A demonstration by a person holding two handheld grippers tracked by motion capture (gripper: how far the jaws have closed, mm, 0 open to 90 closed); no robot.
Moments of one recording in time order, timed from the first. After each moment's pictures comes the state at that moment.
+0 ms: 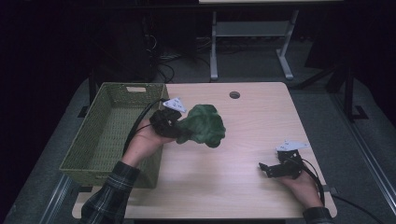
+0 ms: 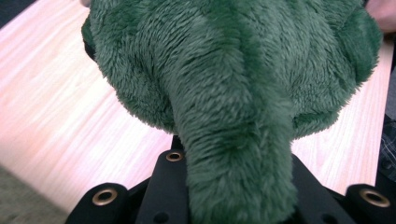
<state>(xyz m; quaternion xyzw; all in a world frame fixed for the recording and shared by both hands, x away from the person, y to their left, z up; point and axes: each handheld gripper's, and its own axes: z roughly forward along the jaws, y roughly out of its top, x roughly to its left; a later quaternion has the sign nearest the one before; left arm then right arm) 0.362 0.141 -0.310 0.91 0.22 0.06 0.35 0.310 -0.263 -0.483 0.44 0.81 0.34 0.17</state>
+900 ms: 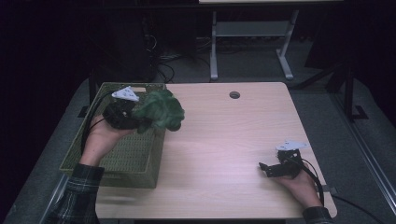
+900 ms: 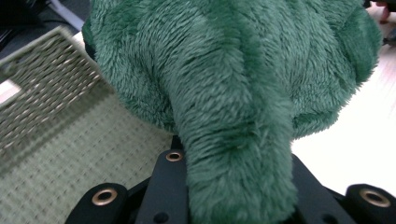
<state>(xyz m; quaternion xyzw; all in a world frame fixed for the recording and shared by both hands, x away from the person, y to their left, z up) 0.358 0.248 -0.282 0.87 0.32 0.13 0.35 0.311 -0.262 -0.484 0.45 0.81 0.34 0.17</state>
